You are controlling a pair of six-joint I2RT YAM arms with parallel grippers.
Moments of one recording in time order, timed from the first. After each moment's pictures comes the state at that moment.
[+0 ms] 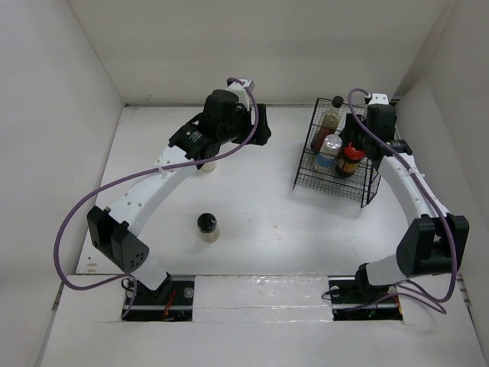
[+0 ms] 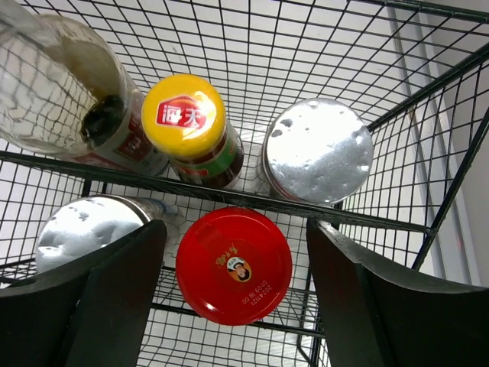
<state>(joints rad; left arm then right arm) -0.65 1.56 1.65 -0.54 0.01 -0.38 0.05 1.44 1.24 -0.37 0.19 0.08</state>
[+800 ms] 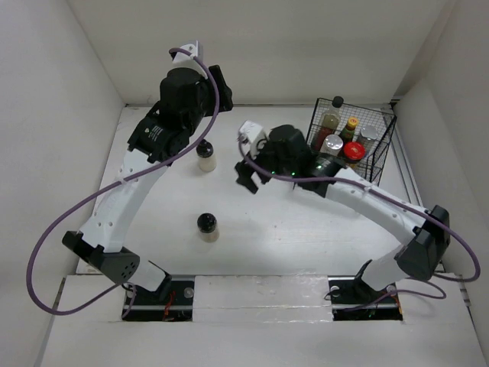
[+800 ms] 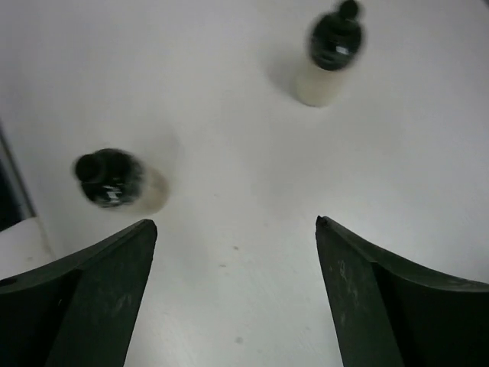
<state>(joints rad) -0.57 1.46 1.86 -0.62 -0.29 -0.43 0.79 1.47 1.39 -0.40 -0.15 -0.11</state>
